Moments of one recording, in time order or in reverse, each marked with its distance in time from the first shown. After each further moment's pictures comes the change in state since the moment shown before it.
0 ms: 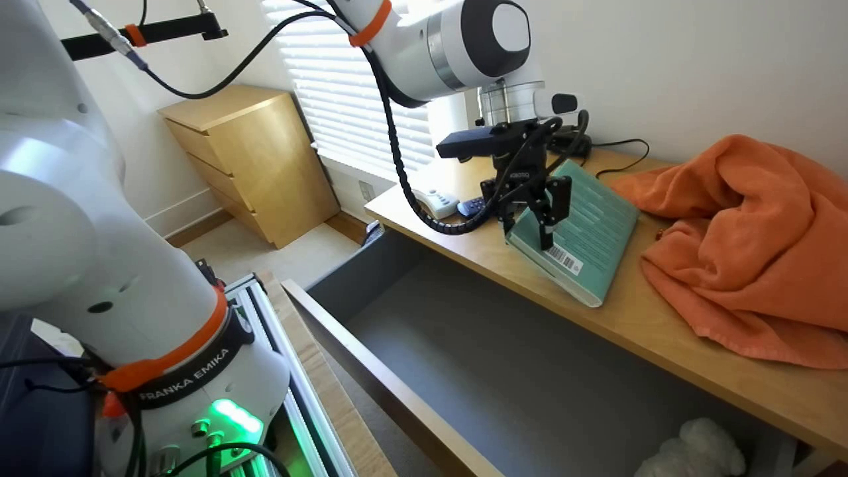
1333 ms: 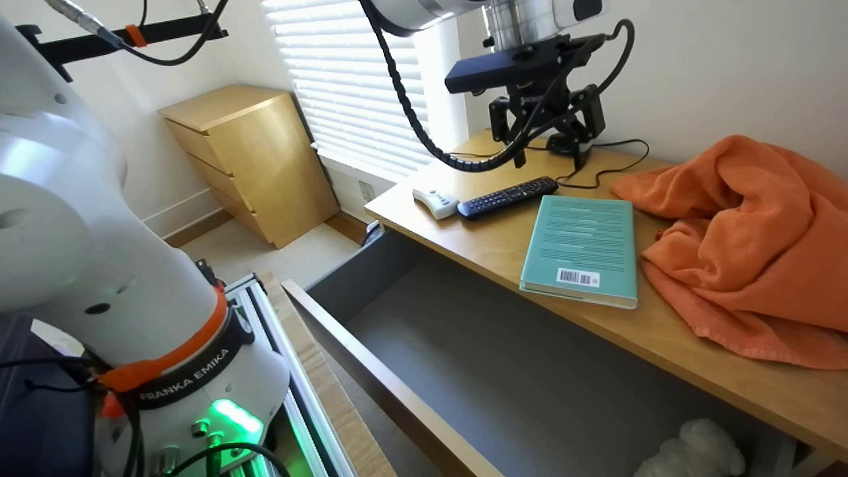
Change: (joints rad) arm -0.026 -0.218 0.000 -0.012 0.207 0.089 -0.297
